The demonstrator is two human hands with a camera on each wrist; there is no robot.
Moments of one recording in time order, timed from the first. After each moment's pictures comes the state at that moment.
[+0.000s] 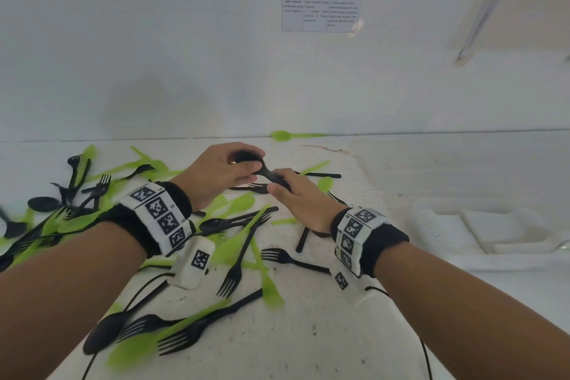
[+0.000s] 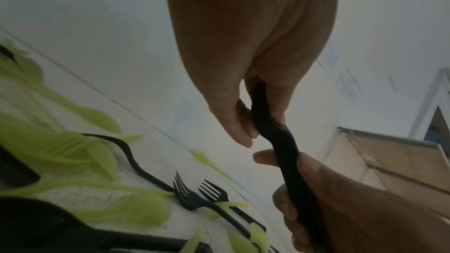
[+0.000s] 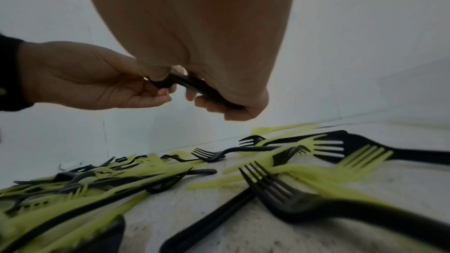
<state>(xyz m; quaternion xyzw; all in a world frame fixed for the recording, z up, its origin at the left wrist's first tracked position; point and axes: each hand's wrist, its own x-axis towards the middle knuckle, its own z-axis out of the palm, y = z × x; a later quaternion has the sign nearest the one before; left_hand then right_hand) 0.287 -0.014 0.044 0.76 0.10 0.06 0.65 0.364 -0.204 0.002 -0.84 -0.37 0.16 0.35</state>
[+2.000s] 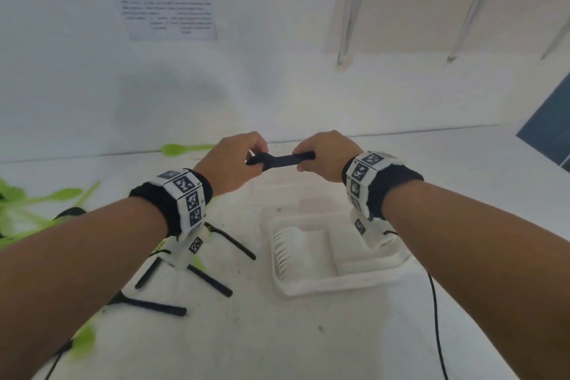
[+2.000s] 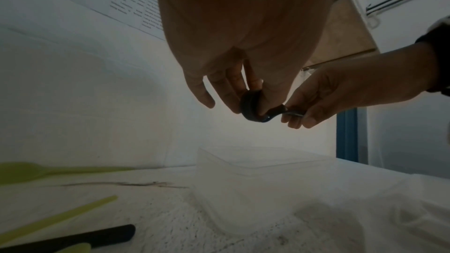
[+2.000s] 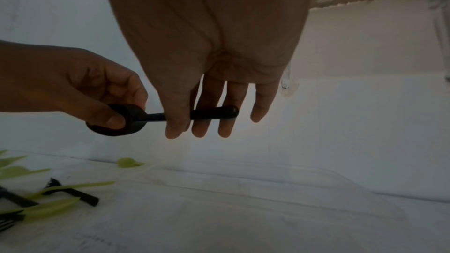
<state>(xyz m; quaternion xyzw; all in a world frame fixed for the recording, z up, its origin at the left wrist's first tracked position) 0.464 -0.248 0.060 0.95 -0.03 0.10 0.30 0.556 -0.456 0.087 -0.93 -0.34 0.07 0.10</state>
